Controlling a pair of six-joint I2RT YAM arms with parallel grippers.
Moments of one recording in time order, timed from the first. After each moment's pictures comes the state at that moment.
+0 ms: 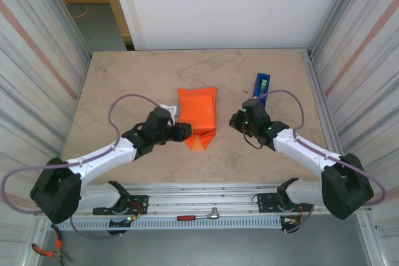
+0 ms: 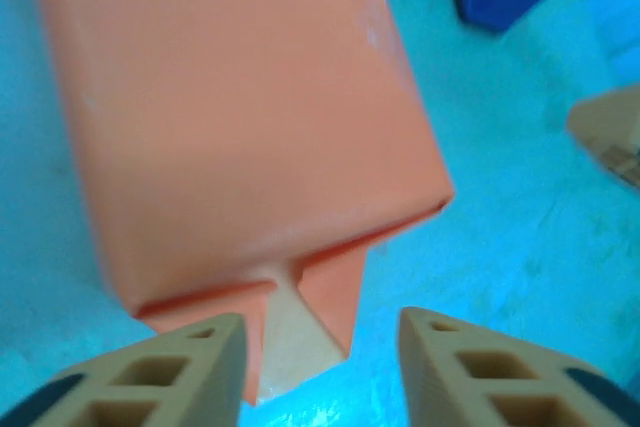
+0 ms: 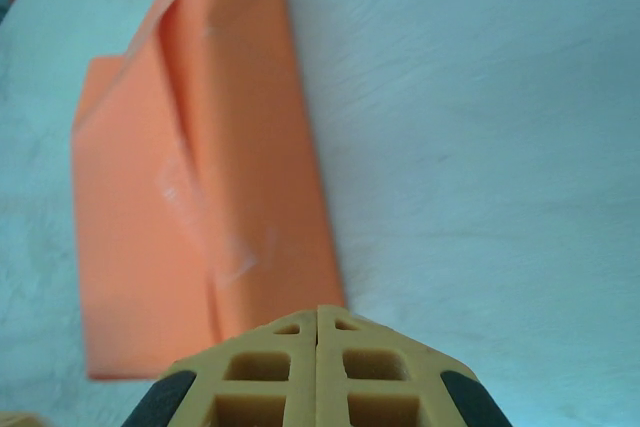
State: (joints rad) left arm -0.66 1.20 0.65 -0.10 0.12 -0.60; right arm 0.53 1.23 0.68 -0.21 -0.01 0.98
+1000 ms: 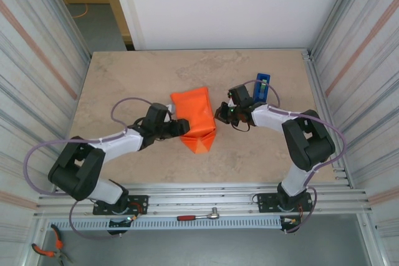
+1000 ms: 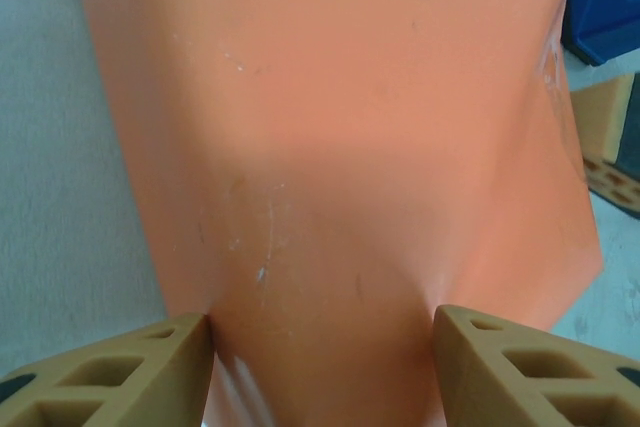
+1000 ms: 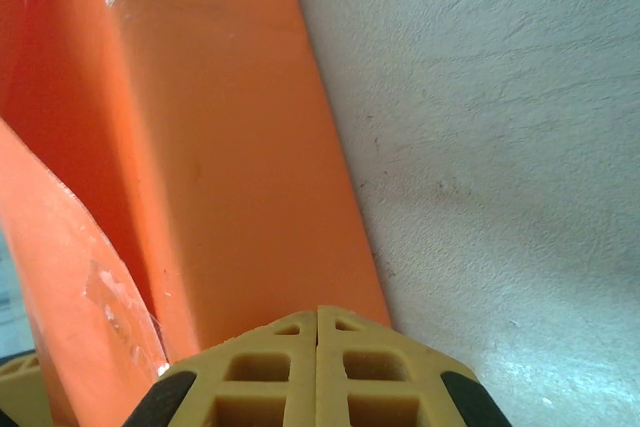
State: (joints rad) left arm -0.56 1.43 0.63 0.04 0.25 -0.69; right arm 0.48 1.72 0.95 -0.12 -0.33 0.85
